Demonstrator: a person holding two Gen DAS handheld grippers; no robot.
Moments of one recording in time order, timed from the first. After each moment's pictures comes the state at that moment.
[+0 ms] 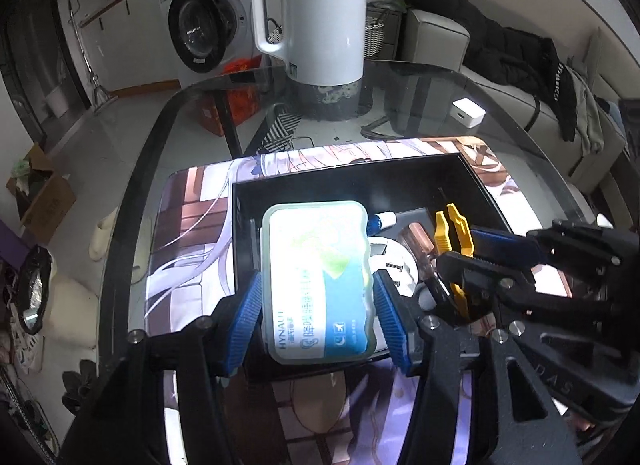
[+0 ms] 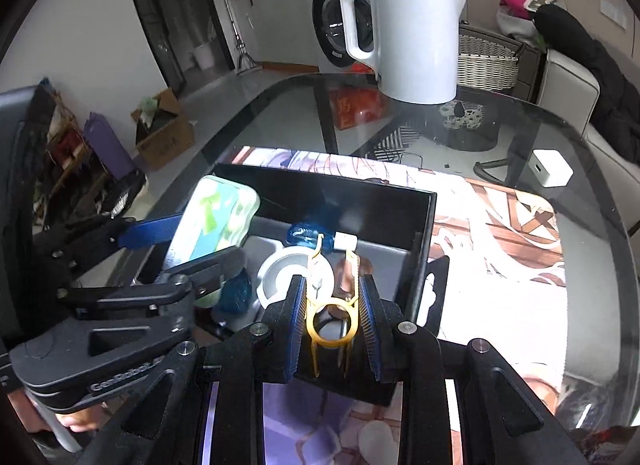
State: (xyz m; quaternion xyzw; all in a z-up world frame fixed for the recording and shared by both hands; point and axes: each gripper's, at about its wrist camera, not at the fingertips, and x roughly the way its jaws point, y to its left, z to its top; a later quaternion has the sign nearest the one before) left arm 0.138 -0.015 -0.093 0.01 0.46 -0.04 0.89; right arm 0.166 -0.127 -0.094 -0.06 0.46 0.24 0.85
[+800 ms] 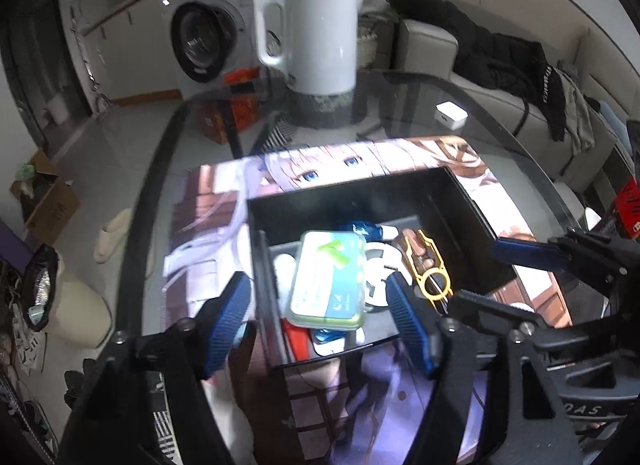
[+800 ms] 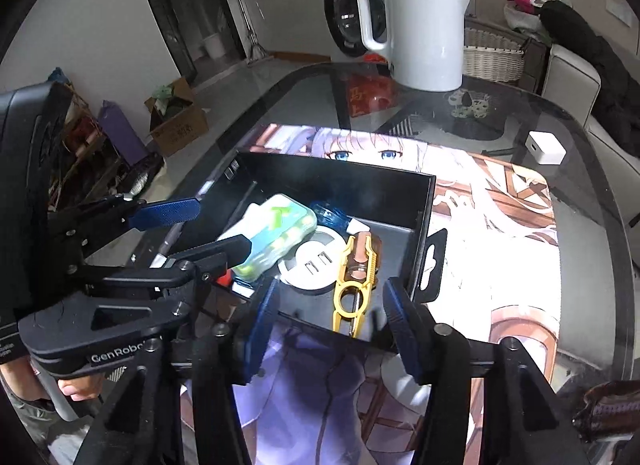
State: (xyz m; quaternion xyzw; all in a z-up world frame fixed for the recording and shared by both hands) left arm 0.097 -0.008 -0.067 0.01 0.43 -0.04 0.90; right arm 0.113 -0.140 -0.075 -0.05 0.46 0.26 0.84
